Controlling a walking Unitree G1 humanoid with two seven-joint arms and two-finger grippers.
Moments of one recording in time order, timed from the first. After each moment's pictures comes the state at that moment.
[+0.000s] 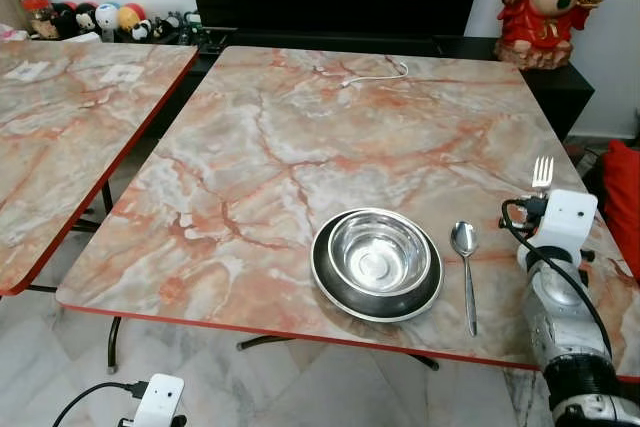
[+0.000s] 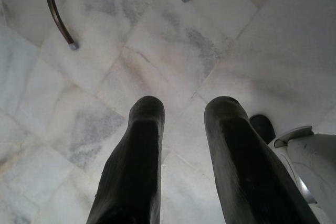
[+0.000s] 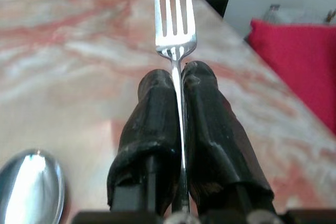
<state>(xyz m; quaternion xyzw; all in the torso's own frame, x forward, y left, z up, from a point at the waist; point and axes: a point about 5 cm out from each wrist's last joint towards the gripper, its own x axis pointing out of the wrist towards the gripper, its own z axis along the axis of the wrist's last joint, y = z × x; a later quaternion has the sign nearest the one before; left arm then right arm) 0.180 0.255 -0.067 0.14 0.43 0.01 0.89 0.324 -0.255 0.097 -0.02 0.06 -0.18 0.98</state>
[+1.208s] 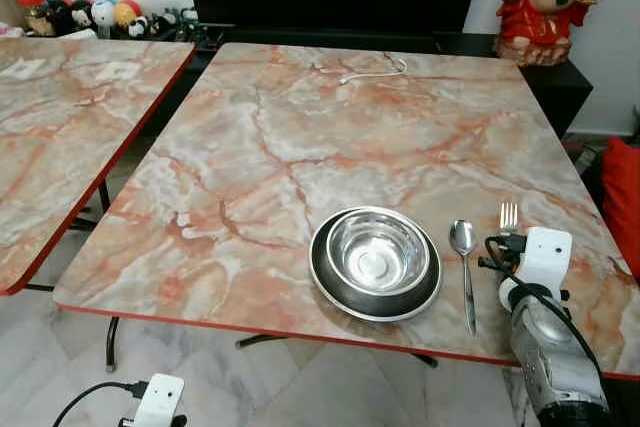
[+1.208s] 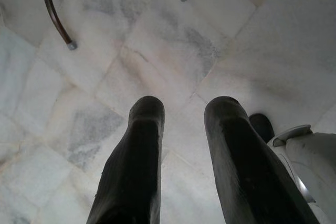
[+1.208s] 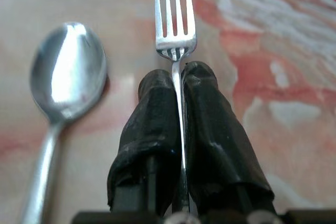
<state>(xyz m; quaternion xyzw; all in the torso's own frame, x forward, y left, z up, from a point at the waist) 0.181 0.255 -0.067 0.14 0.42 0.01 0.90 0.292 -0.238 0.066 -0.01 0.14 -0.12 0.98</state>
